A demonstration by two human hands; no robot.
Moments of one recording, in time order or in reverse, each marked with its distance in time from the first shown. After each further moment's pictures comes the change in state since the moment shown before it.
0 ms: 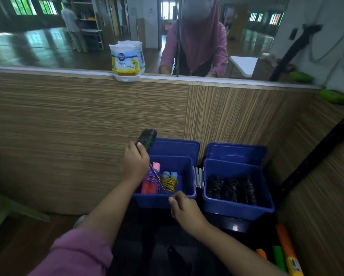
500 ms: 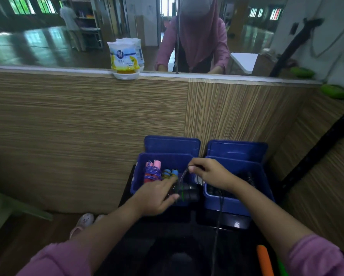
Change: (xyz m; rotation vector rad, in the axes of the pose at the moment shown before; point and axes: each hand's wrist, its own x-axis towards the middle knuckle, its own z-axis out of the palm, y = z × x) left_hand -0.072 -0.026 -0.006 0.201 -0.648 0.903; right_hand 0.042 -0.014 -0.108 -0.139 -0.086 -0.231
